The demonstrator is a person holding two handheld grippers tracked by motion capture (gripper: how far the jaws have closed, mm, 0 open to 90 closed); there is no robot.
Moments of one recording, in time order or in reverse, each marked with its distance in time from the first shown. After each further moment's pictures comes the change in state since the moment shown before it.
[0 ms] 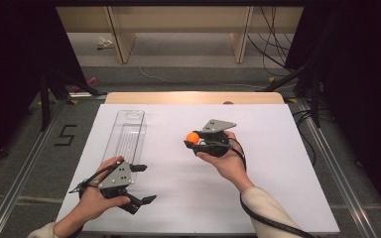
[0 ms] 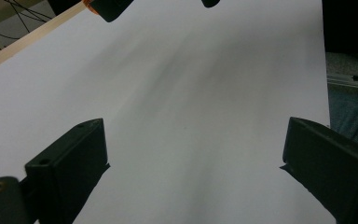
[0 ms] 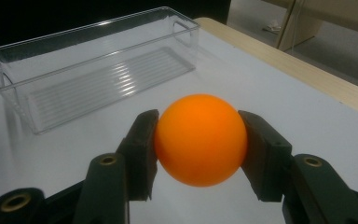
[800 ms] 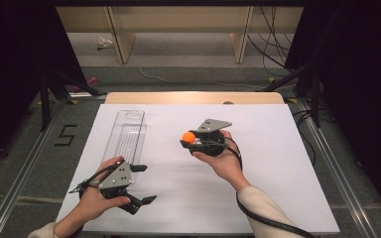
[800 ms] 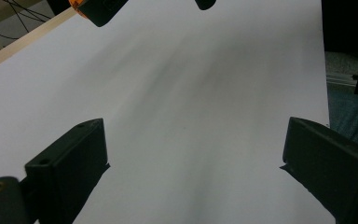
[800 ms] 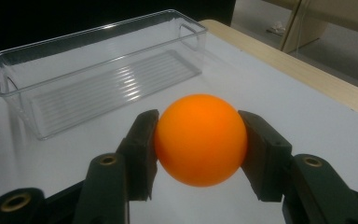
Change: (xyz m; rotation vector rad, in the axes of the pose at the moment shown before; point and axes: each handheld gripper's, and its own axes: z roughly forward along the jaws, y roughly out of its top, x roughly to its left) left arm 0.000 0.000 0.000 0.003 -0.003 0.002; right arm 0.005 0.005 0.008 -0.002 0.013 -0.005
